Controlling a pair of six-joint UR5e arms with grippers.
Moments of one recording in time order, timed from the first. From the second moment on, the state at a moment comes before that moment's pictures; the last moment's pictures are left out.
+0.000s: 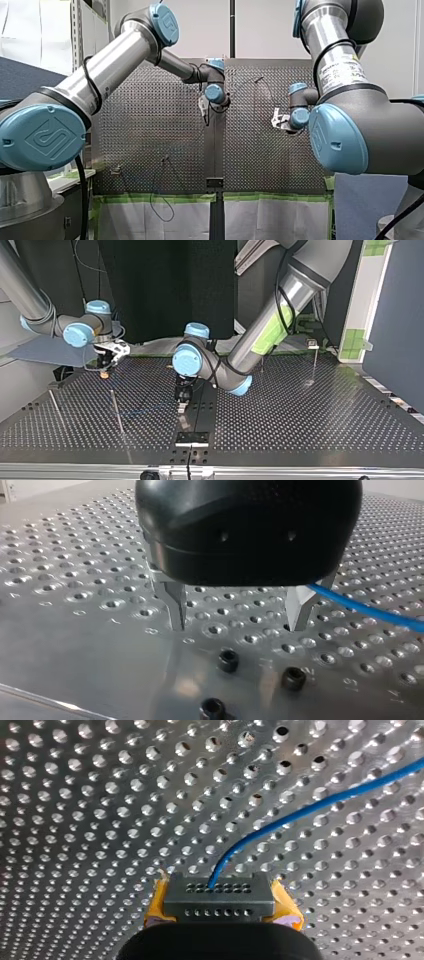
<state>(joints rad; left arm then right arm) -0.56 -2.34 -0.96 -3.01 -1.84 -1.83 1.77 -0.89 1.45 -0.35 1.56 1.73</state>
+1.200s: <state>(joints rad) -0.59 -2.33 -0.96 -2.98 -1.87 -1.78 1.77 -0.70 1.47 -0.44 1.57 1.72</state>
